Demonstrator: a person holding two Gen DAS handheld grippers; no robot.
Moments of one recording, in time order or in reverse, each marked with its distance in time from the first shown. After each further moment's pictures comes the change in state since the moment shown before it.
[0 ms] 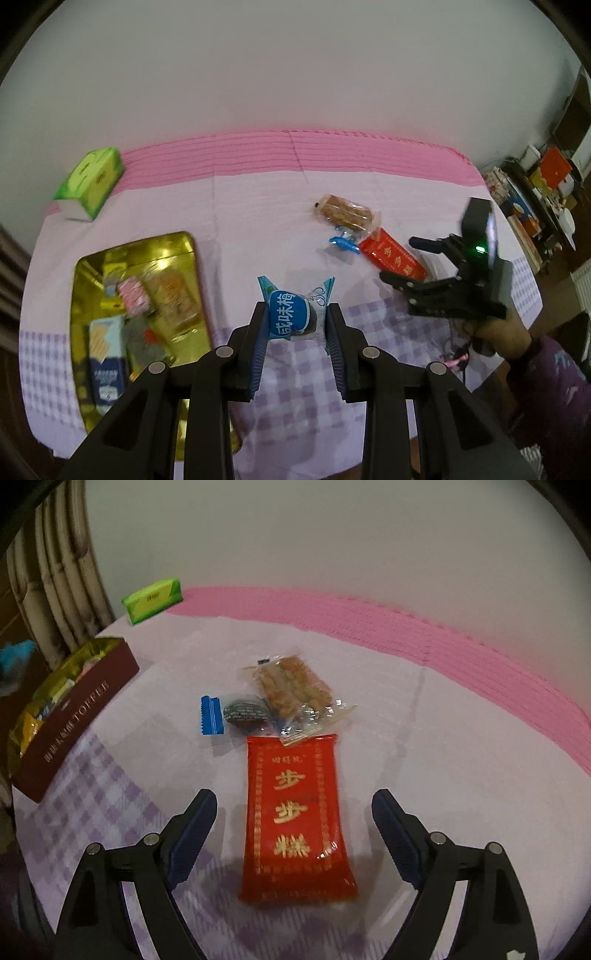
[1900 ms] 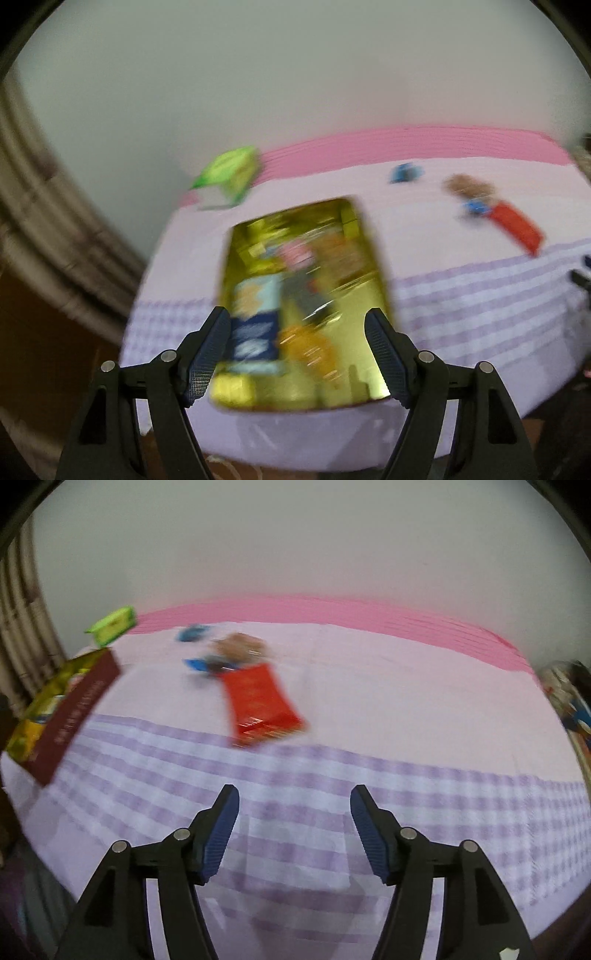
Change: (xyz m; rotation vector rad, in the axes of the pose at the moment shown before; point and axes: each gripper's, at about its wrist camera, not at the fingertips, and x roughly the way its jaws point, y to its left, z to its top) left arm -0.034 0.050 -0.064 0.052 -0.099 0.420; right arm -0.097 0.019 -0.103 0.261 -0.068 -0.236
